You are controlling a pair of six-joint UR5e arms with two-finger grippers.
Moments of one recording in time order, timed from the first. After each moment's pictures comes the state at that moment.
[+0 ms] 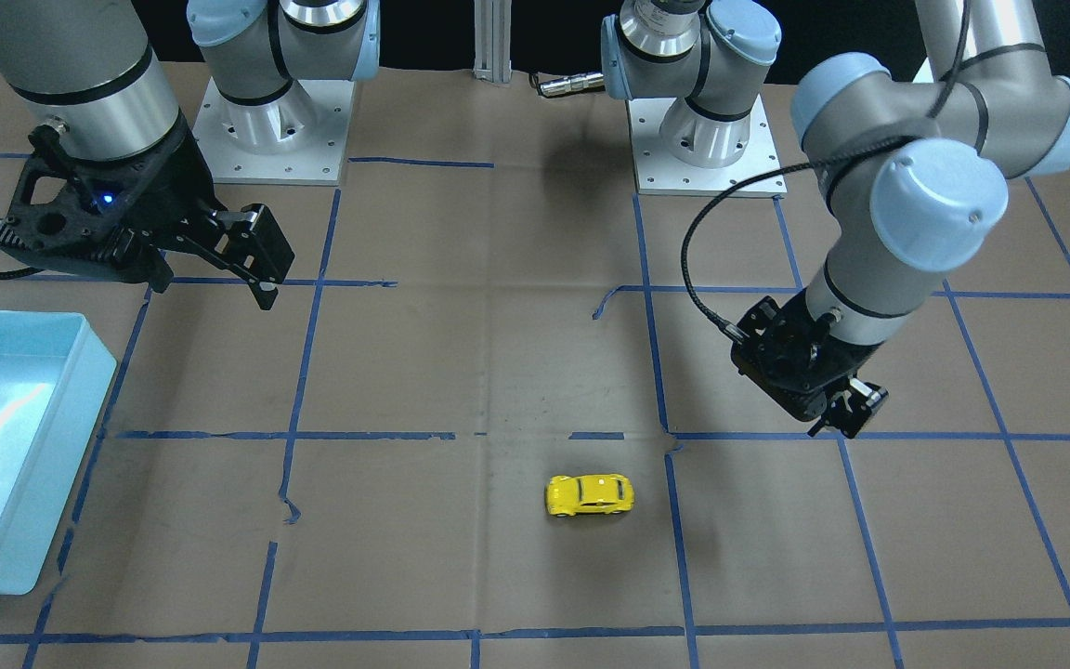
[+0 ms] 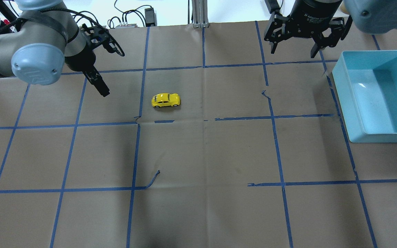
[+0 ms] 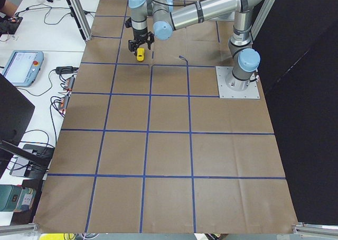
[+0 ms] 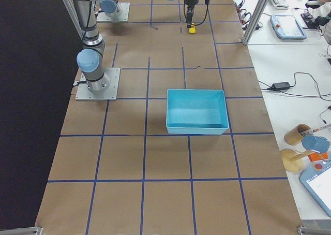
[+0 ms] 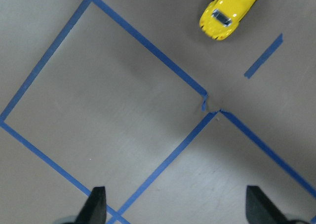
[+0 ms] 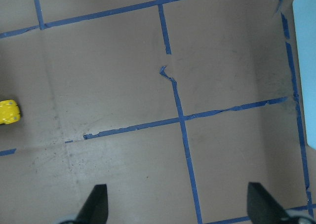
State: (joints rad) left arm -1.50 -1.79 -1.63 -1.26 1.62 0.86; right arm 1.61 -1.45 1.43 -1.62 -1.56 0.22
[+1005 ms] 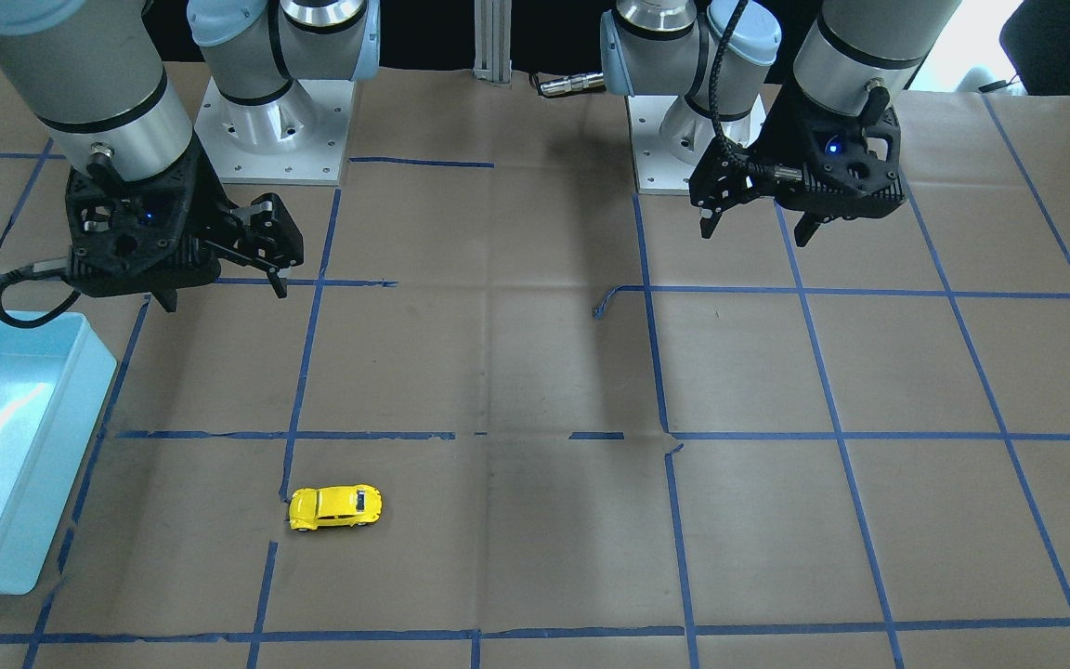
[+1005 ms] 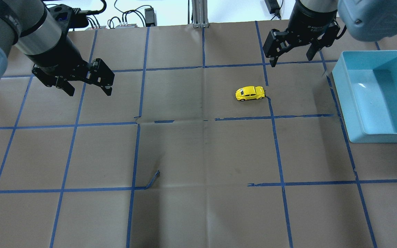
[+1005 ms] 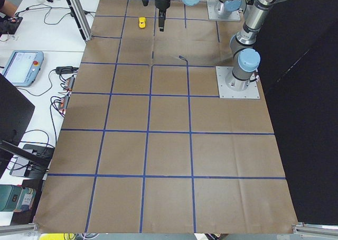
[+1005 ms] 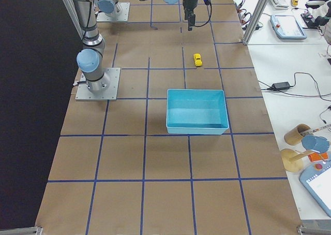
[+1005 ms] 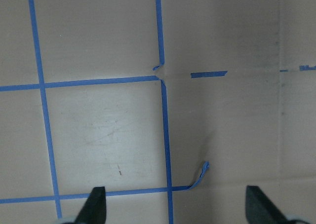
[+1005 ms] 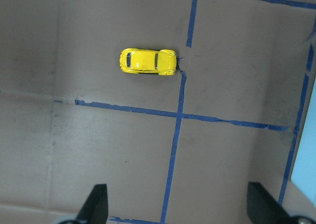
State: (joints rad) left arm -1.53 -1.51 -1.63 -1.57 1.54 0.10; right arm 1.61 -1.44 1.47 -1.63 -1.55 -0.25
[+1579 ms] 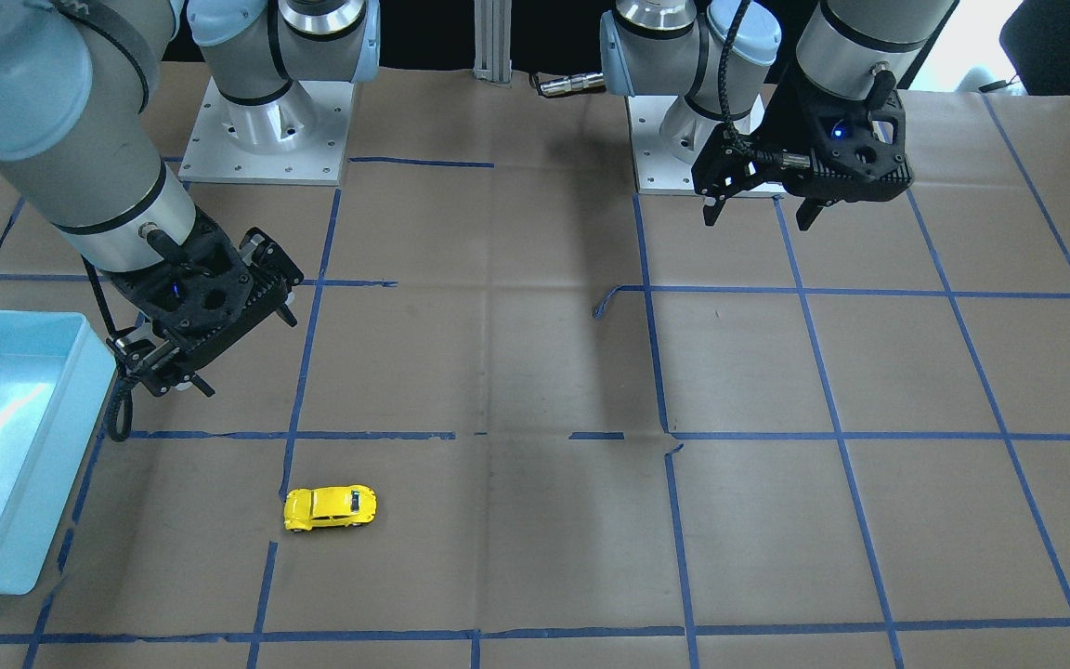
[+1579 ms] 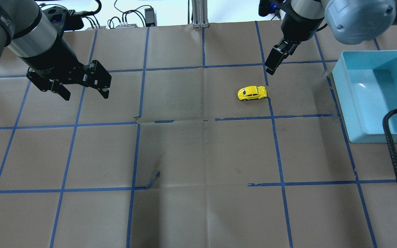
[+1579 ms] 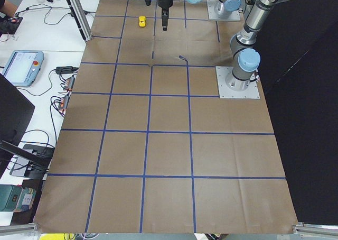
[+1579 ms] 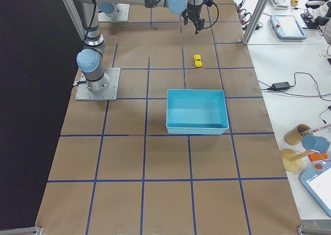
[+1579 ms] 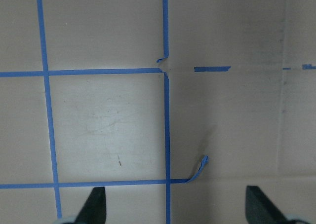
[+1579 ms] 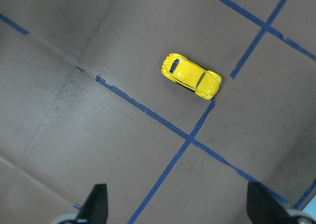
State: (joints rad) left arm -1.52 -1.50 -1.63 -1.59 1.55 0.06; right arm 1.57 -1.36 1.47 -1.71 -1.47 -0.94
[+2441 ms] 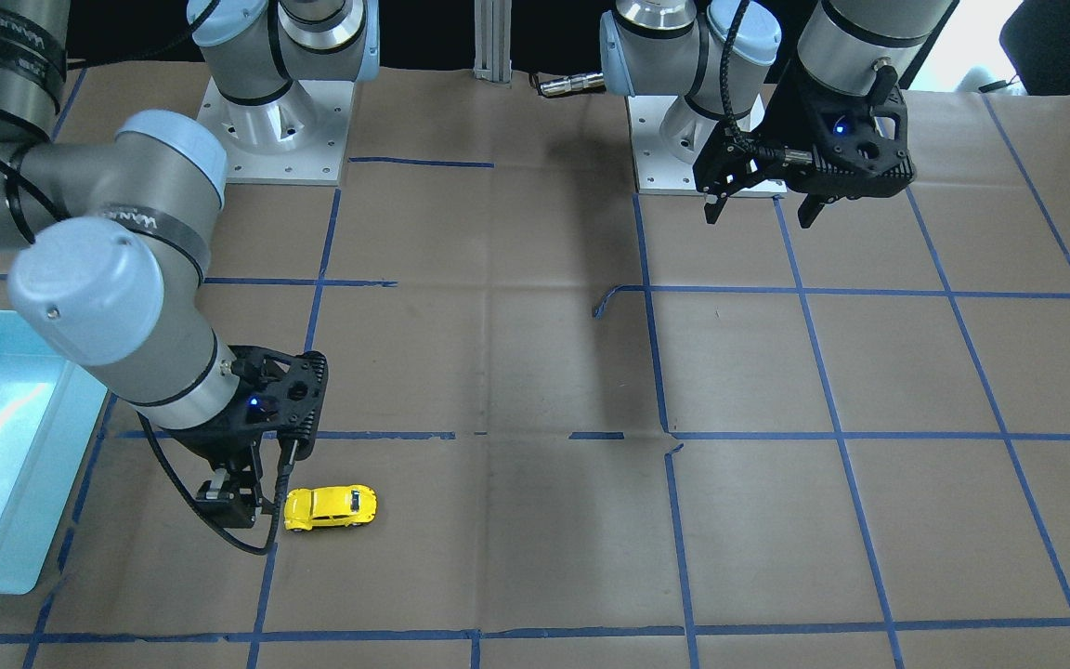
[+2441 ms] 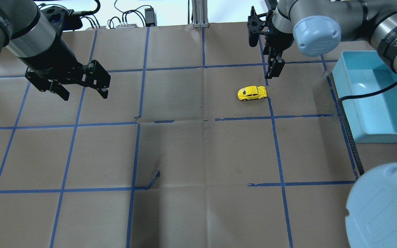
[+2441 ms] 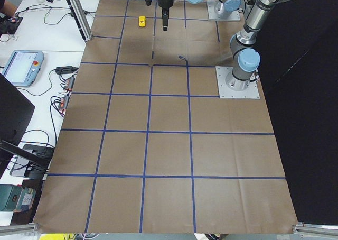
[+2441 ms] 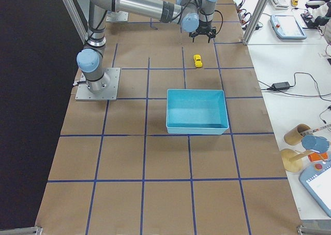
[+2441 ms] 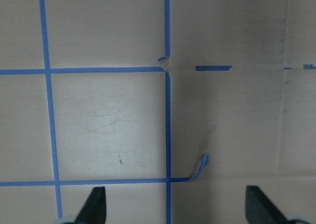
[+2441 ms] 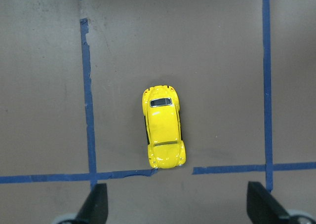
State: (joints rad) left arm -1.52 -1.49 -1.63 -1.59 1.55 0.06; right arm 1.60 -1.13 1.47 -1.95 -1.49 -1.52
